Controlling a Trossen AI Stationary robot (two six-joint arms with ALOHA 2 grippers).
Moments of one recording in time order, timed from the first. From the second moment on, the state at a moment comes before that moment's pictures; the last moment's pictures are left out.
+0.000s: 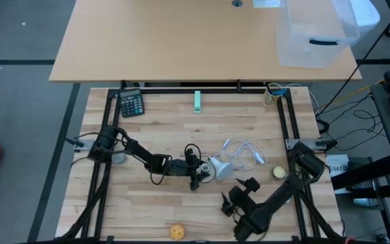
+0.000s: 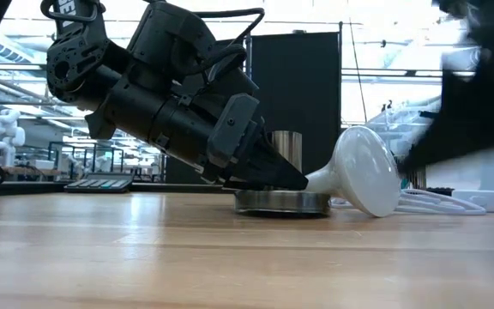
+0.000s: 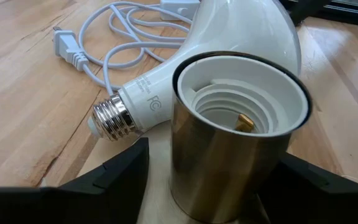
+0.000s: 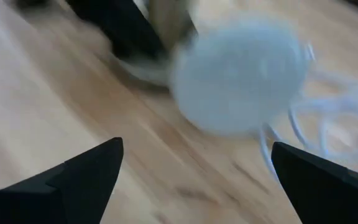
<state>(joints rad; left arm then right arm) -0.23 2.06 0.83 0.82 -0.27 -0.28 0.83 2.10 1.40 -1.09 0.94 1.69</state>
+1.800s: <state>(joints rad) -0.23 2.06 0.83 0.82 -0.27 -0.28 0.84 2.06 1.30 -1.09 1.14 1.73</state>
